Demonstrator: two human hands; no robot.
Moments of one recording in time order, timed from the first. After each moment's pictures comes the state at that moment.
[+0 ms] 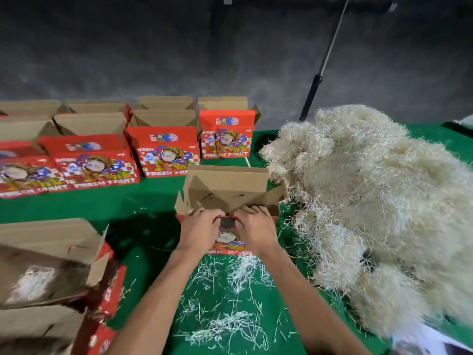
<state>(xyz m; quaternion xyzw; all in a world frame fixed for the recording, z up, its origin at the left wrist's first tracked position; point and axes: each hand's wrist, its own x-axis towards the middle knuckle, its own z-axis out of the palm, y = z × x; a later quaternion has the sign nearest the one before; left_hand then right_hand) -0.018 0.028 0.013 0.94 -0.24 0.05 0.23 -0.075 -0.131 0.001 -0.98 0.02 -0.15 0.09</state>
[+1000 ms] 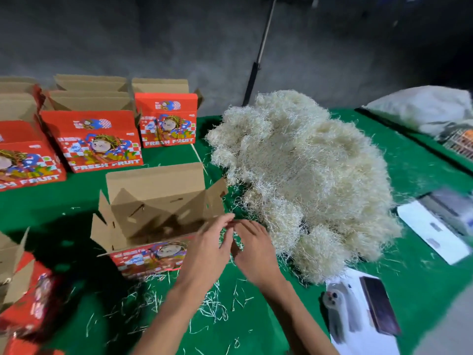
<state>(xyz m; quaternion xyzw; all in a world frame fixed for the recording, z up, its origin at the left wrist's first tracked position) -0.149 -0.018 0.016 0.82 -0.34 -0.01 0.47 -0.222 -0.140 0.006 -0.96 0.12 -0.20 0.16</state>
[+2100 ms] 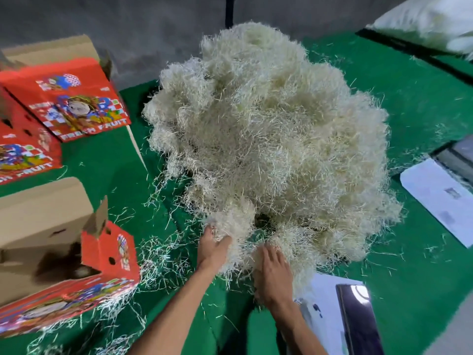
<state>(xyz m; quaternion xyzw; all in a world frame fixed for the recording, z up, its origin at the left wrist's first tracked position) -0.161 -0.322 -0.161 0.83 -0.02 -0.34 0.45 -0.313 -0.403 -0.179 -0.90 0.38 0.09 0.21</state>
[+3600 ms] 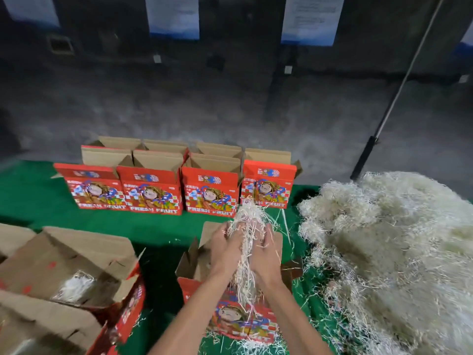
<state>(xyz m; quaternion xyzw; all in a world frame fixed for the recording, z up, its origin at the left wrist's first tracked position) -0.038 -0.007 0.086 0.72 0.05 0.01 0.70 -0.053 -0.096 0.070 -0.77 0.13 -0.13 0.61</state>
